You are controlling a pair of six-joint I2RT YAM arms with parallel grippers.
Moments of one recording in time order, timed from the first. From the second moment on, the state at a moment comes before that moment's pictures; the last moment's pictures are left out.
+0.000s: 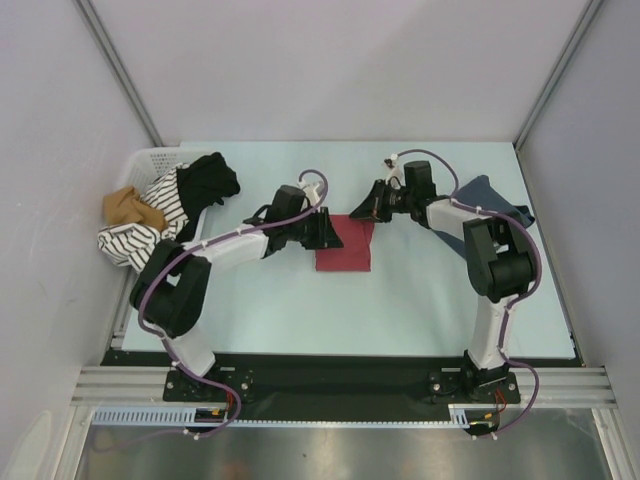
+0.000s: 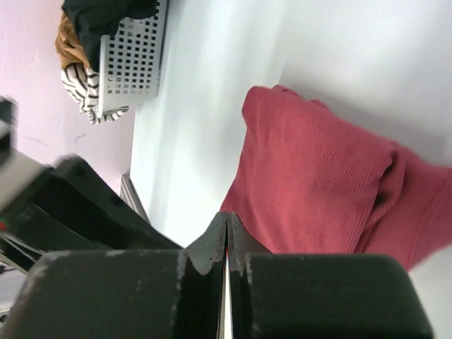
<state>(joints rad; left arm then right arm) -0.54 1.71 1.08 -0.04 0.41 -0.54 0.28 1.94 1.23 0.10 -0.82 0.65</state>
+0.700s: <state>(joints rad) -0.55 1.69 0.90 0.02 0.34 -0.54 0.26 2.10 1.32 0.06 -0.77 0.67</state>
